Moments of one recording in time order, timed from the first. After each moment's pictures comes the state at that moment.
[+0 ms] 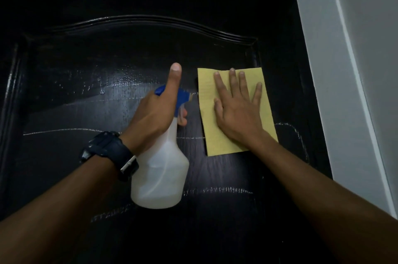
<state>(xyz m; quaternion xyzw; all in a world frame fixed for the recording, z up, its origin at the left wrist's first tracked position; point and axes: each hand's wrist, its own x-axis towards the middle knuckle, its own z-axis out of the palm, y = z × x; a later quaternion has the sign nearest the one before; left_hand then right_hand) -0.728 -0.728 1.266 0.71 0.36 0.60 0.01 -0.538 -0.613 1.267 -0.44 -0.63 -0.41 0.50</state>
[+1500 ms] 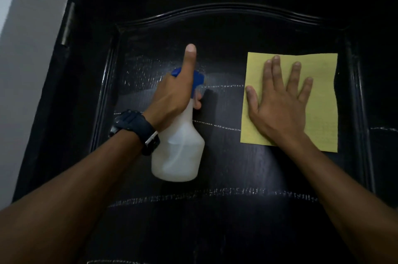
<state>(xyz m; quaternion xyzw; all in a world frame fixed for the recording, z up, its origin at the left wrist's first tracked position) -0.829 -0.732 1.274 0.64 0.43 0.64 -0.05 -0.628 -0.613 1.267 -0.44 -0.60 -0.40 0.54</state>
